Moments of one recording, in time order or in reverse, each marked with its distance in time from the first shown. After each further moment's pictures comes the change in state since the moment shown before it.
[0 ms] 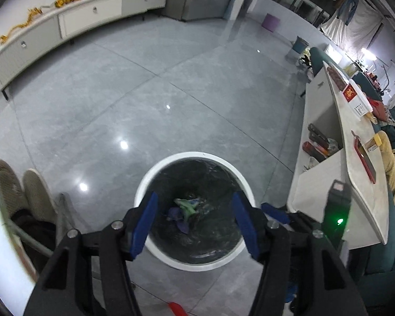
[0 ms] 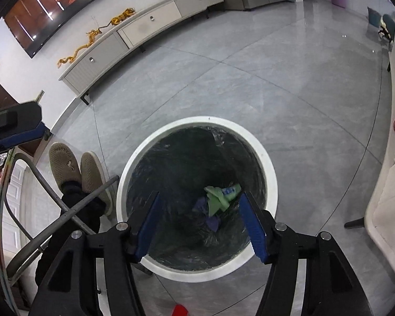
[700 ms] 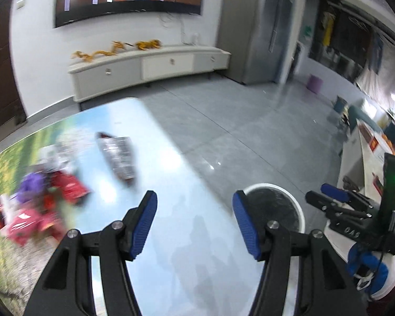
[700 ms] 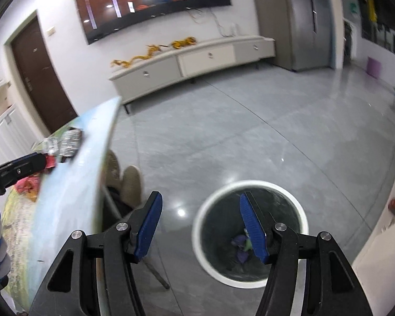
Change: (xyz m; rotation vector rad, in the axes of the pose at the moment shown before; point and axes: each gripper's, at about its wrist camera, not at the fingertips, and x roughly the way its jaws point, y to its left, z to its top) left arm -0.192 0.124 -0.118 -0.166 -0.356 0.255; right arm -0.112 0.149 0.011 -0.301 -0.212 0.070
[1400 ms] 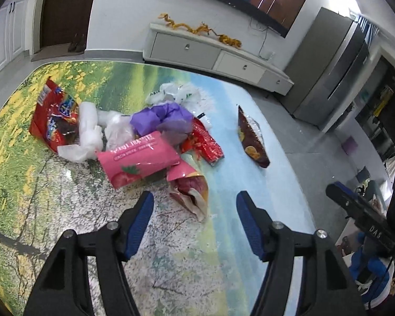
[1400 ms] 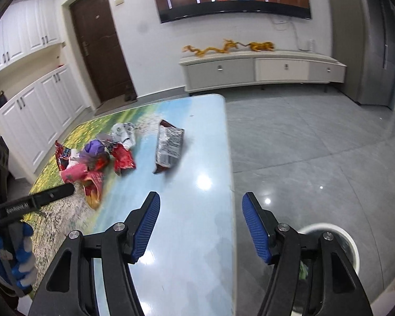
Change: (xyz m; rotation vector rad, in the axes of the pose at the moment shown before) left arm -0.024 0.165 -0.059 -0.433 0.025 0.098; right arm 0.040 0.159 0.037 -0.259 0.036 0.235
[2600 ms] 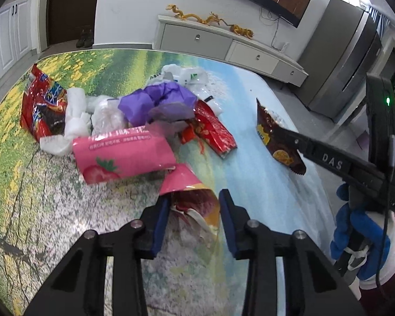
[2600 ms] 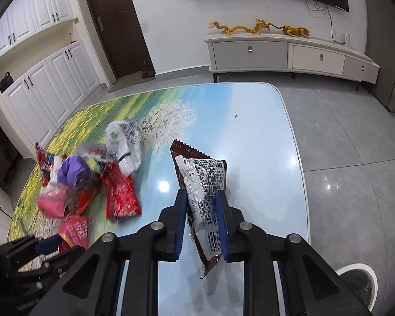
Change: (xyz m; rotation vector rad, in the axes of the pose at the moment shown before) left arm 0.025 -0.009 -0.009 0.000 0.036 0.067; right arm 0.120 0.042 0.048 -0.075 0.124 0.080
